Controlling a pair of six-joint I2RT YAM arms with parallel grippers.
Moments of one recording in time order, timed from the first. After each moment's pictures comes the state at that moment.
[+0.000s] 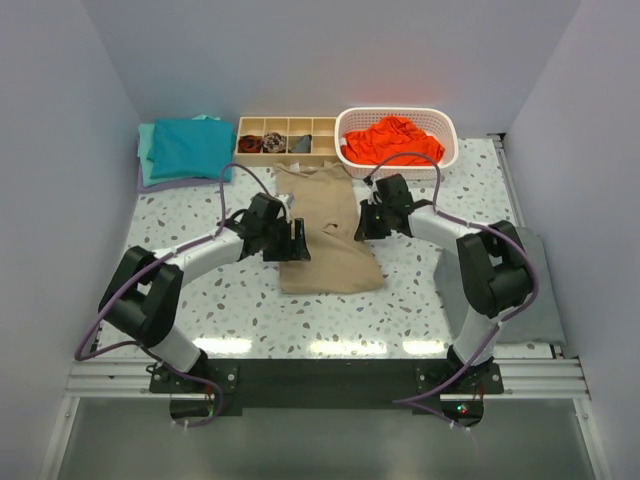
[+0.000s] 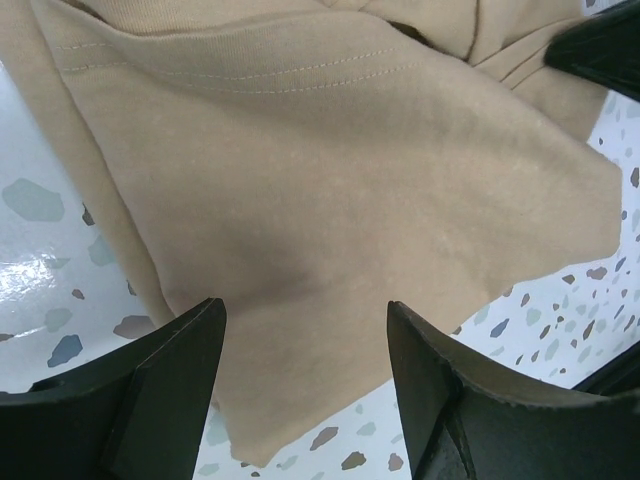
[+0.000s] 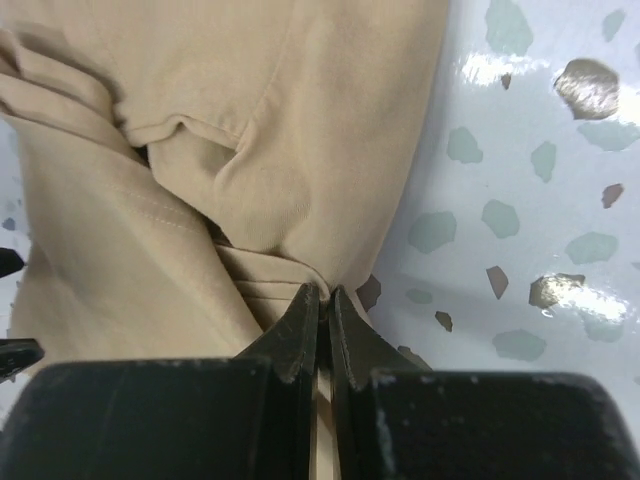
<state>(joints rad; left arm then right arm) -0.51 1.59 0.92 -0.27 0.22 -0.51 0.41 1.82 1.12 -0.23 -0.24 0.35</state>
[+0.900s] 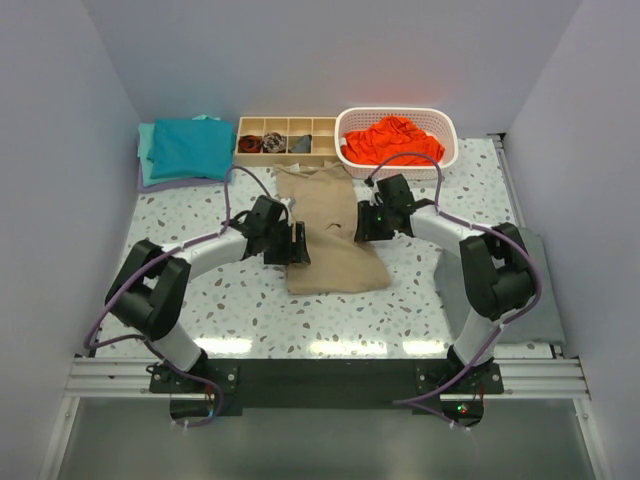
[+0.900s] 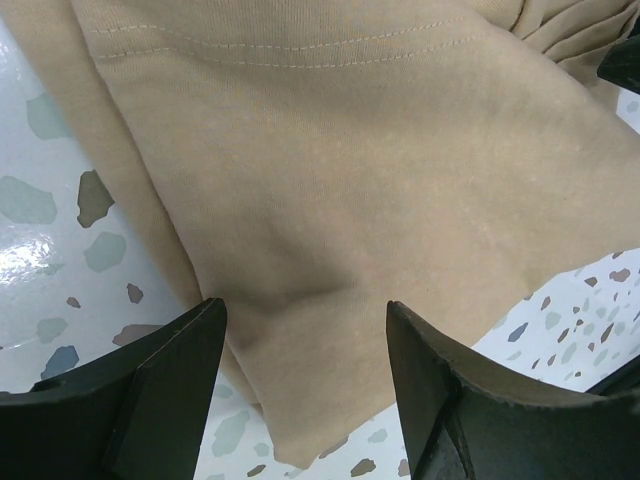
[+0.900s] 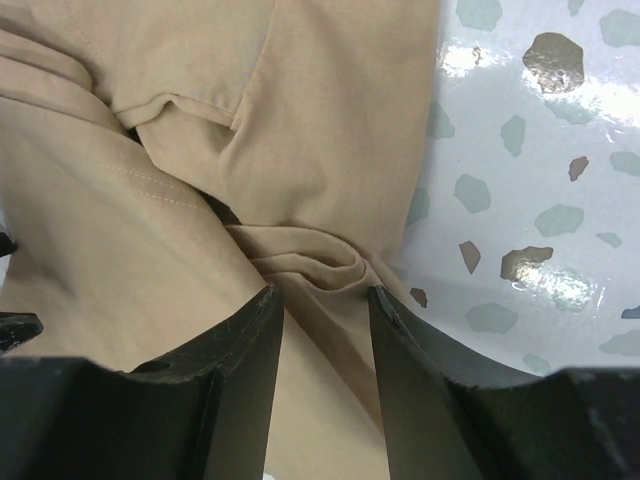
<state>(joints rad) -0.51 1.64 0.92 -0.26 0.22 -0.51 0.41 1.78 1.12 -0.28 -0.19 0.31</state>
